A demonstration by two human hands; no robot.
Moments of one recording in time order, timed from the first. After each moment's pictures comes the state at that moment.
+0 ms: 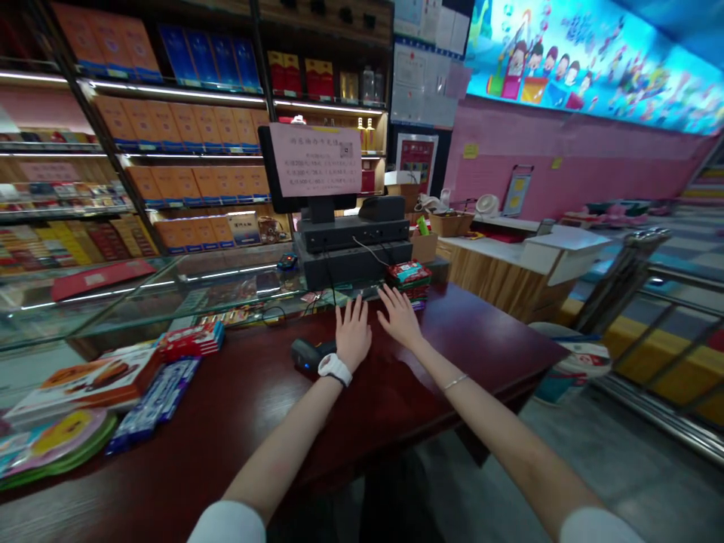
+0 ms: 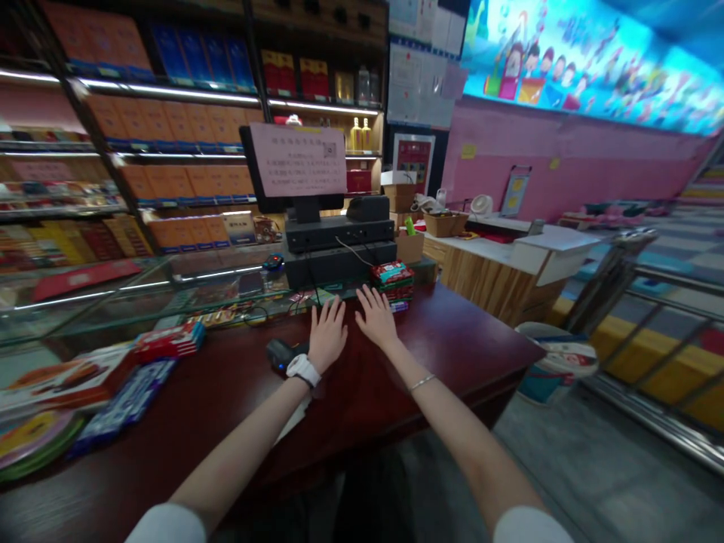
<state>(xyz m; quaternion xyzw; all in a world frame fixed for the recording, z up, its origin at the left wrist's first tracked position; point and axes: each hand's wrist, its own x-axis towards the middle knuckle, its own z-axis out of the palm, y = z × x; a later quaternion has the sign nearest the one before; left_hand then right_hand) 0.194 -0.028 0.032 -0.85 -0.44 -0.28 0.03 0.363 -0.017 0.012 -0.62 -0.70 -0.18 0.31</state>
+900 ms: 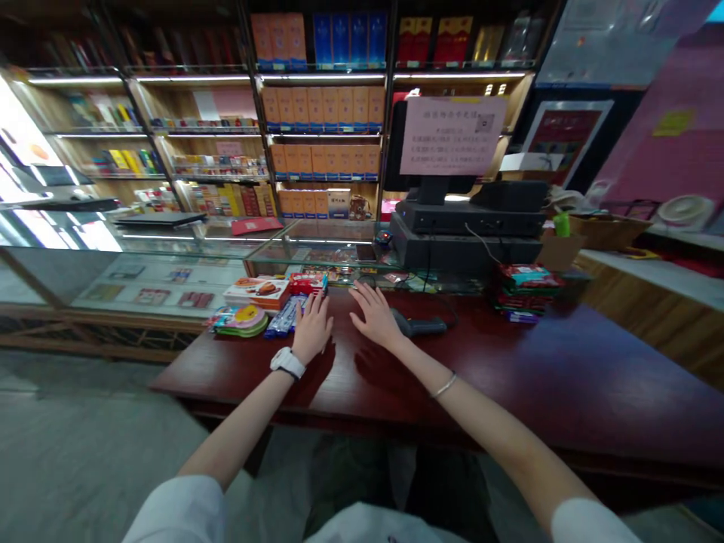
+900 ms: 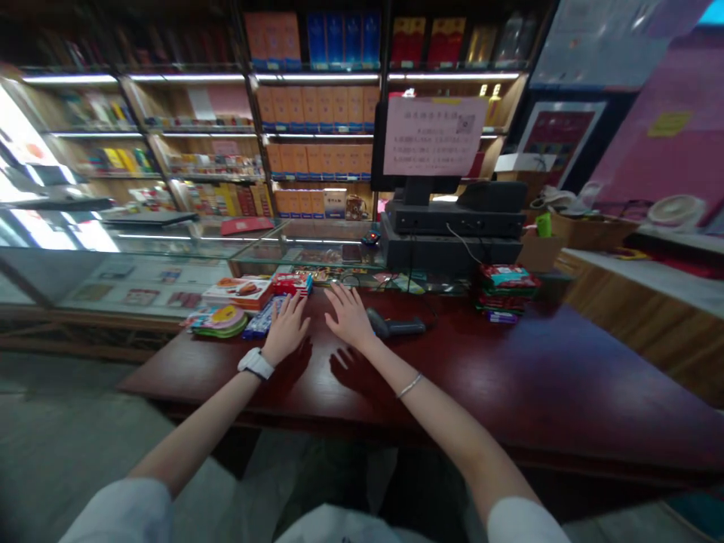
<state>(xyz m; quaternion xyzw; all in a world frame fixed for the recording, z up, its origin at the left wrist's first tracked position) -0.101 -0.080 0.008 -0.71 -0.65 -0.21 0.17 0.089 -0.039 0.028 -0.38 -0.87 -0.05 0.32</state>
